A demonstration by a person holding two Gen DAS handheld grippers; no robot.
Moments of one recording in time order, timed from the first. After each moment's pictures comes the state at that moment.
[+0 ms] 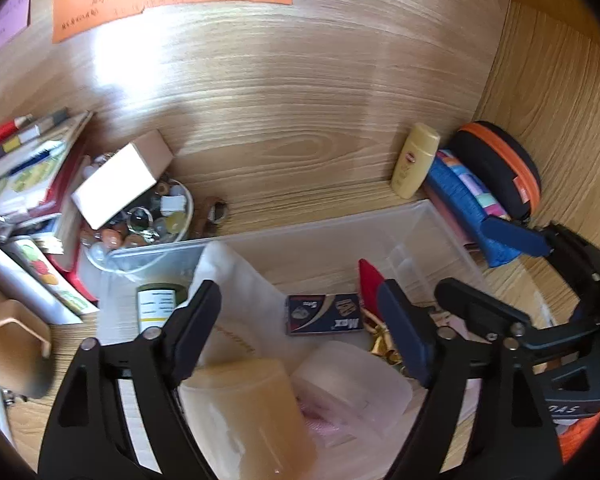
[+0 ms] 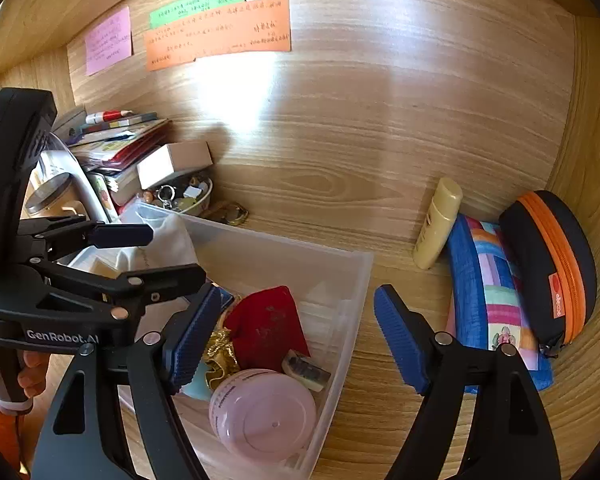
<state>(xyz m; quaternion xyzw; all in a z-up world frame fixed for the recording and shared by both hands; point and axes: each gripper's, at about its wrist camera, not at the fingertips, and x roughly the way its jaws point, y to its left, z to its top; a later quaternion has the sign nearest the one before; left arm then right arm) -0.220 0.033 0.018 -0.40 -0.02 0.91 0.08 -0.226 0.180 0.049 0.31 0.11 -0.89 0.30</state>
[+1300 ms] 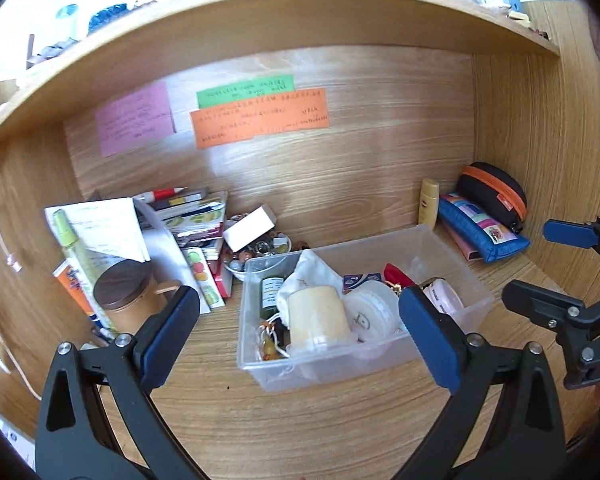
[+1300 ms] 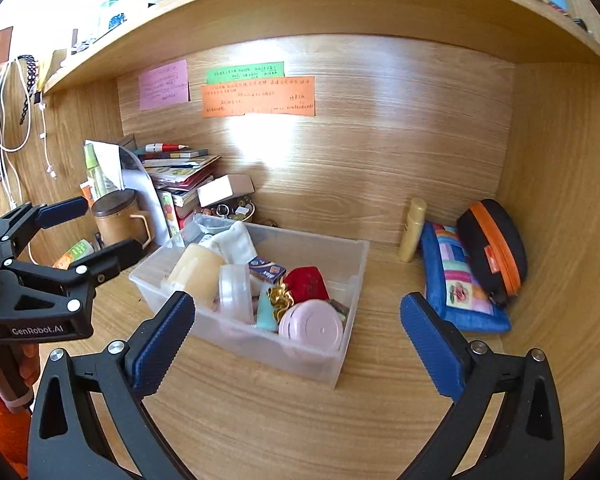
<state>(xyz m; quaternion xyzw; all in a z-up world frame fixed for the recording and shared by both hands) -0.053 0.033 0.082 -0.24 0.06 0.97 -0.04 -0.098 0.224 0.093 0.25 0.09 -0.91 0.30</state>
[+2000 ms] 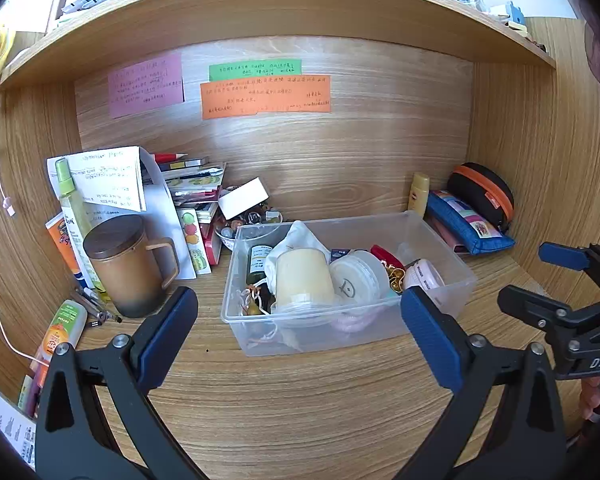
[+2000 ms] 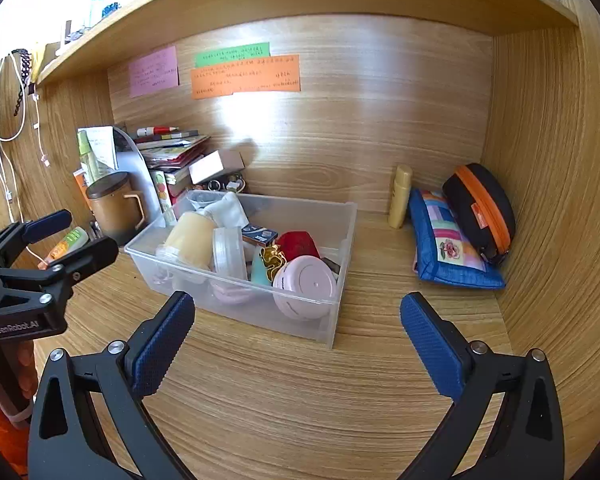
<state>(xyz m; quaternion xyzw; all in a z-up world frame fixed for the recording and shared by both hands) -0.030 0.025 0.057 -0.24 0.00 0.97 -0.03 -0.084 0.240 0.070 0.28 0.08 -0.92 0.28</state>
